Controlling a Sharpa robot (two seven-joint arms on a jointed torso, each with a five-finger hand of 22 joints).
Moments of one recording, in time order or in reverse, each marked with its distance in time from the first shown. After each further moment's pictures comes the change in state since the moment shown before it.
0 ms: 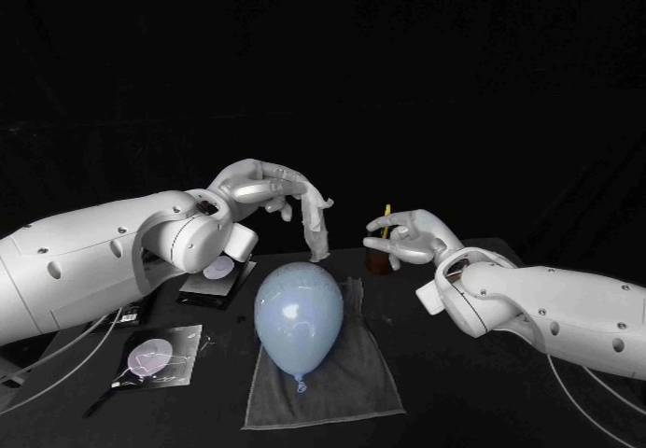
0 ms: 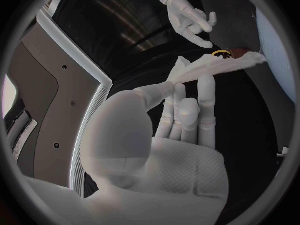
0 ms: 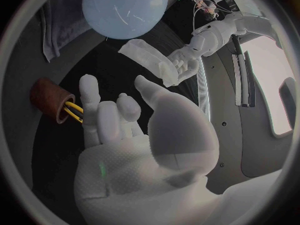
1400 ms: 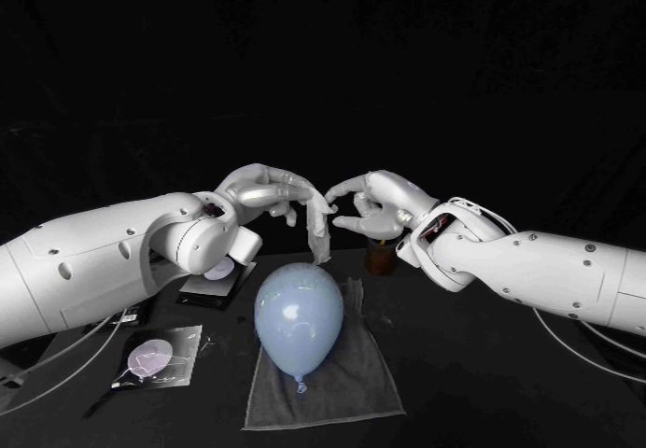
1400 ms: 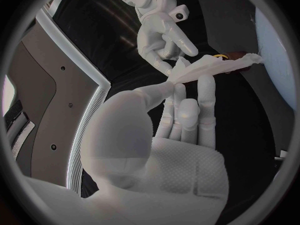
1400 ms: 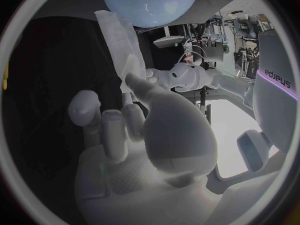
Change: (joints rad) left arm -0.005 0.019 -0.001 -0.014 -0.013 0.021 -0.023; left_hand 0.000 0.006 -0.003 -0.003 -0.002 0.000 -0.004 0.000 0.000 -0.002 0.002 0.000 0.000 0.011 -0.004 0.012 0.018 0.003 0.000 0.000 0.004 0.006; right arm 0.121 0.138 0.003 -0.128 -0.557 0.070 0.115; right_hand 0.119 0.014 0.047 -0.106 0.000 0.089 -0.060 -0.054 -0.071 0.138 -0.068 0.218 0.135 0.106 -0.054 0.138 0.072 -0.040 0.173 -0.048 0.261 0.231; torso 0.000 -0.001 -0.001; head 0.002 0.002
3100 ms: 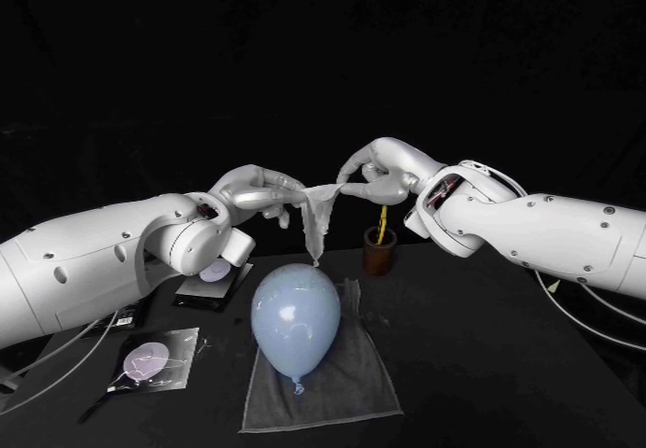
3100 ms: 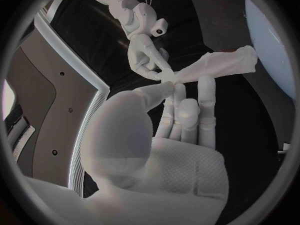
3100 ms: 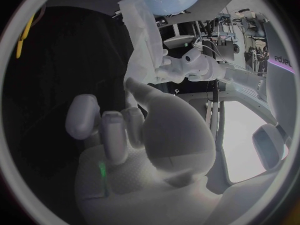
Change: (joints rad) left arm 0.000 0.005 0.000 -0.029 -0.056 0.026 -0.004; left_hand -0.002 -0.003 -0.003 -0.003 0.001 0.000 0.004 0.000 -0.001 0.000 0.000 0.000 0.000 0.000 0.000 0.000 0.000 -0.004 0.000 0.000 0.004 0.001; right arm 0.105 -0.010 0.013 -0.026 0.020 0.119 -0.137; right_hand -0.045 0.119 -0.009 0.078 -0.005 0.194 -0.031 0.135 0.059 0.034 -0.009 0.082 0.000 -0.002 -0.012 0.039 0.000 -0.024 0.068 -0.018 0.084 0.072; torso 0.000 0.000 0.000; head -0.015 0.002
